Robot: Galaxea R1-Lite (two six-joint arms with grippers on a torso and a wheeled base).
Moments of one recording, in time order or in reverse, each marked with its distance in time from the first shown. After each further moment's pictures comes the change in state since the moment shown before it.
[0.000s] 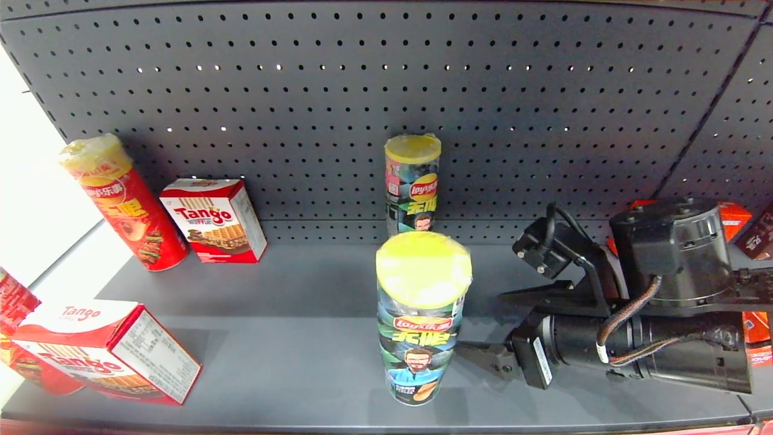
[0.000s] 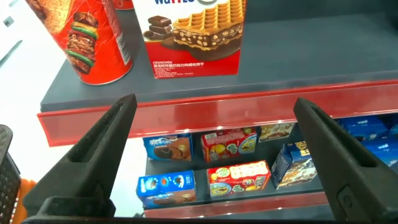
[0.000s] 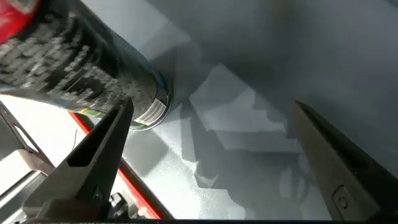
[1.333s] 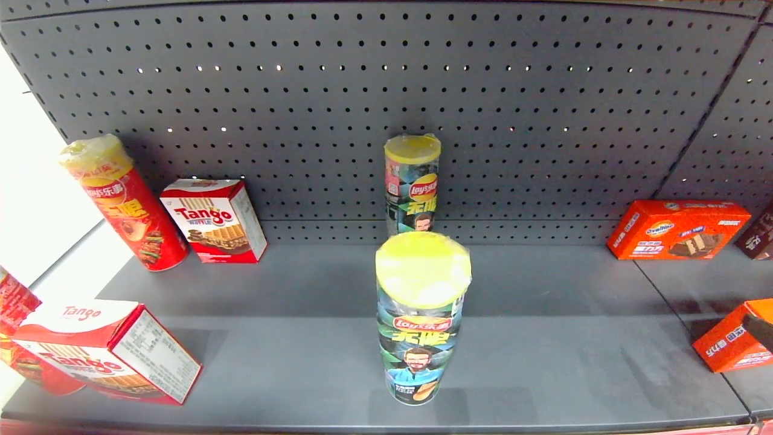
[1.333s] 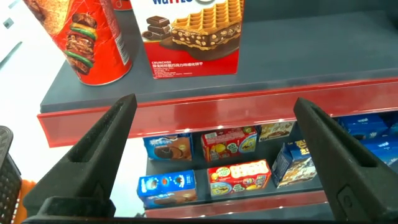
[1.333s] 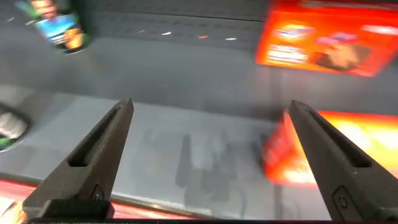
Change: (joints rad) left arm 0.000 0.000 -0.002 0.004 -0.004 0.007; right arm -0.576 -0.851 0.449 -0.040 -0.075 0.023
